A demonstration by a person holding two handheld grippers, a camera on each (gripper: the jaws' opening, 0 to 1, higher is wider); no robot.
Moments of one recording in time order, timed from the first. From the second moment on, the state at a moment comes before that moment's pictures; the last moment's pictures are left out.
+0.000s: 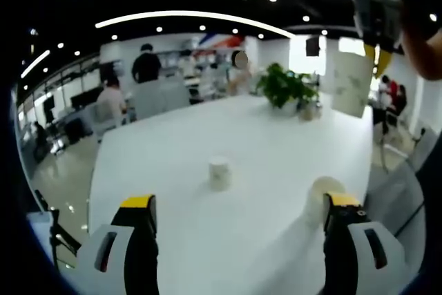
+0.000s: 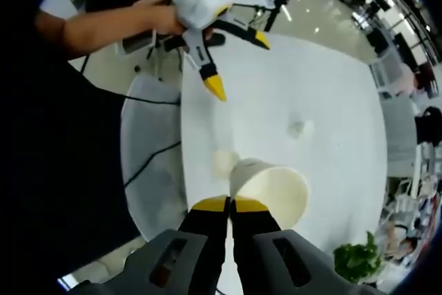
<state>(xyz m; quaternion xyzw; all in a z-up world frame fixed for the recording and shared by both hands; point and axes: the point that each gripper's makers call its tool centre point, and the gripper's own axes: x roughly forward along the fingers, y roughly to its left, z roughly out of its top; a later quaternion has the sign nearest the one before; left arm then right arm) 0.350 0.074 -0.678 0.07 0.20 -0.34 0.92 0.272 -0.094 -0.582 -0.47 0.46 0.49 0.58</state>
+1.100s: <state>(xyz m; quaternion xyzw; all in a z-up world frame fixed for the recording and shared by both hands) 0.342 0.073 -0.701 0.07 0.21 -0.34 0.91 0.259 -0.090 -0.632 -0.45 0.49 0.48 0.57</state>
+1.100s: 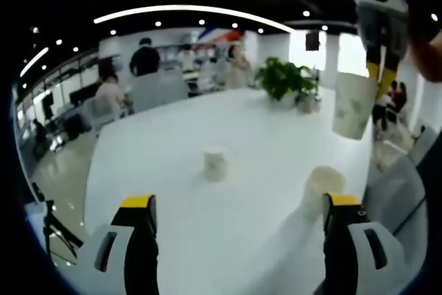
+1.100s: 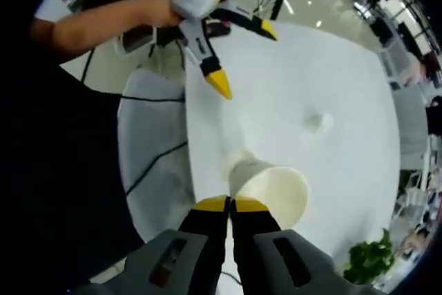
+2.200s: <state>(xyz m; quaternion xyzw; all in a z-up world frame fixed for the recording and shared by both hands) 0.341 0.071 -0.708 0.08 0.22 -0.33 0.91 0.258 -0.086 -0.669 -0.43 0.50 0.48 0.57</state>
